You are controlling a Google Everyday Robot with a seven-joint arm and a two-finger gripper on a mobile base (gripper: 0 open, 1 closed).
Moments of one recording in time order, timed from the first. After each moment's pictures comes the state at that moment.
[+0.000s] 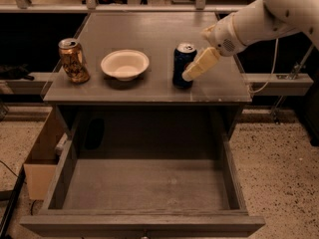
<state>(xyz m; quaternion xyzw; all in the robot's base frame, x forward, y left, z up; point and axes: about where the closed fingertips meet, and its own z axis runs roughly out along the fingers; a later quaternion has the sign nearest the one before) 0.669 -0.101 0.902 -0.54 0.73 0.16 0.38</state>
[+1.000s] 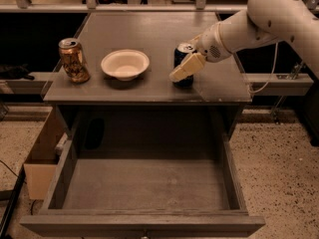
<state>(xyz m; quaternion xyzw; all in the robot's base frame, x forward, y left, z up) 0.677 -0.070 0.881 -0.52 0.74 0.19 0.38</state>
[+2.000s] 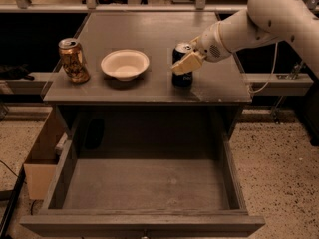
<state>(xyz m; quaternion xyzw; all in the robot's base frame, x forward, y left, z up) 0.677 -0.070 0.880 -0.52 0.74 0.19 0.38</state>
